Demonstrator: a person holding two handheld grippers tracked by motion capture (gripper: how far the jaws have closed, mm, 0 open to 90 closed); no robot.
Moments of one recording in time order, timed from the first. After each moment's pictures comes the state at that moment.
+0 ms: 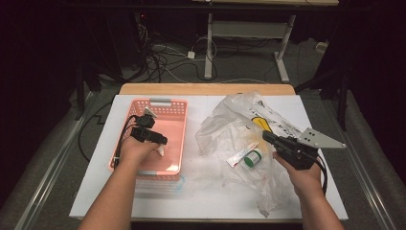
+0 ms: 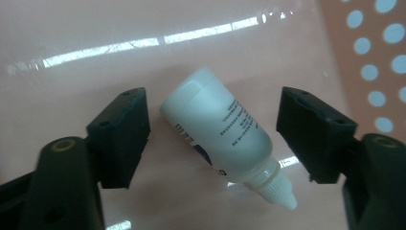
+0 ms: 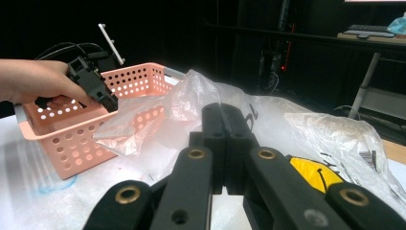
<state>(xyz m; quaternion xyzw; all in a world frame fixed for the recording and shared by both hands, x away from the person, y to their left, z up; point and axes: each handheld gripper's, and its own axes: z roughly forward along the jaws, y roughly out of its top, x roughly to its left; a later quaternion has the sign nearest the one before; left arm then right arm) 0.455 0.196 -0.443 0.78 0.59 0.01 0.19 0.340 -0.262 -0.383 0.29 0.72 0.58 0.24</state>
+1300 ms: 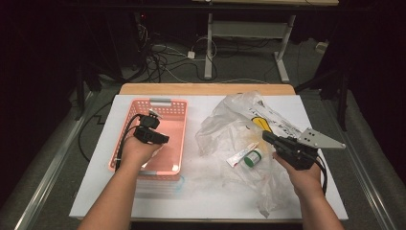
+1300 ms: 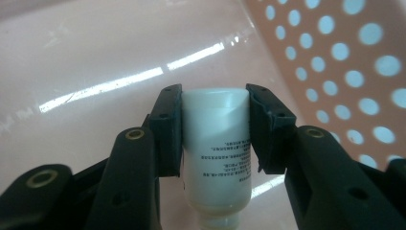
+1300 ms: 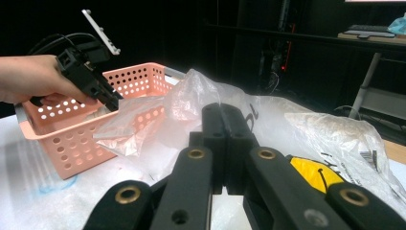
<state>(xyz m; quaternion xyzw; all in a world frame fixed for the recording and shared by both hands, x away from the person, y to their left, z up) 0.434 0.179 -0.422 0.82 0.52 0.06 0.24 0.340 -0.261 -0.383 0.29 0.72 0.58 0.24</state>
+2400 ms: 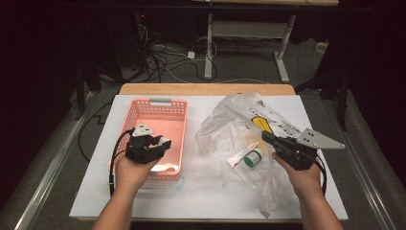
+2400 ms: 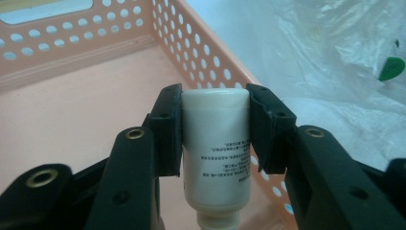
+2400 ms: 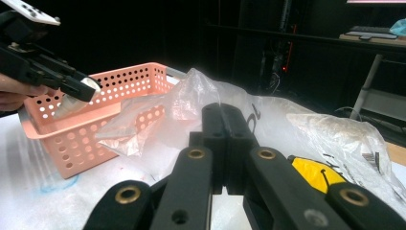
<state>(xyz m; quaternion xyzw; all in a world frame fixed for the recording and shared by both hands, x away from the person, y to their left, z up) 0.347 0.180 -0.401 0.79 0.45 0.15 0.40 0.339 -0.259 -0.383 0.29 0.72 0.58 0.24</state>
